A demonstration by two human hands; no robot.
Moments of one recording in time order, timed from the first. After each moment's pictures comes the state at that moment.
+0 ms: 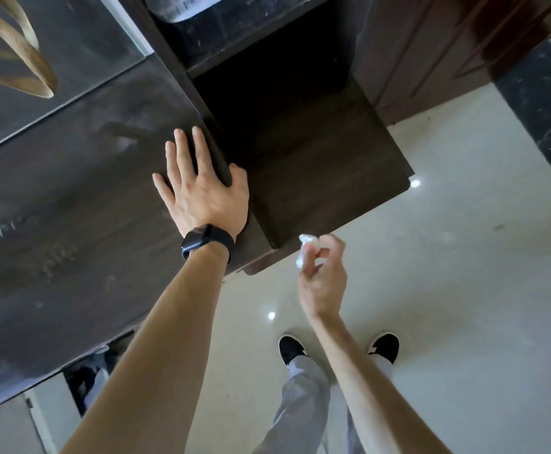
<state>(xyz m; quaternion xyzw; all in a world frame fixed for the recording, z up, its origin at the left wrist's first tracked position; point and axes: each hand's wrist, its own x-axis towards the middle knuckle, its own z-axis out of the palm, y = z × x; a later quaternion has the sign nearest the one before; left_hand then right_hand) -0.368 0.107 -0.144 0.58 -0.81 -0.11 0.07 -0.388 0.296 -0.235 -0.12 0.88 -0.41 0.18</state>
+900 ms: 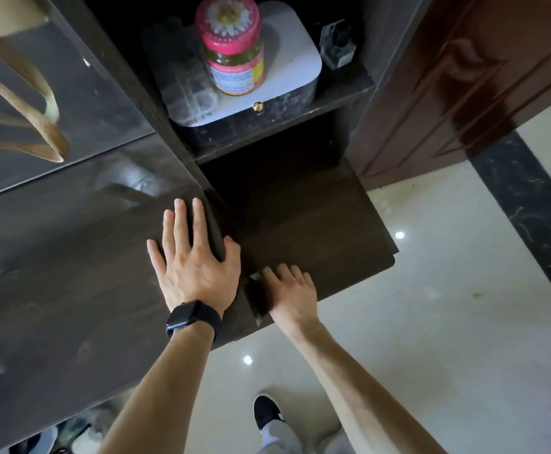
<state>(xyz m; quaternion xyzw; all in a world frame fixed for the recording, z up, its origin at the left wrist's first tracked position) -0.374 0.106 -0.136 0.58 -0.80 -0.12 0.05 -0.458 0.227 -0.248 -0.50 0.84 -0.20 0.08</state>
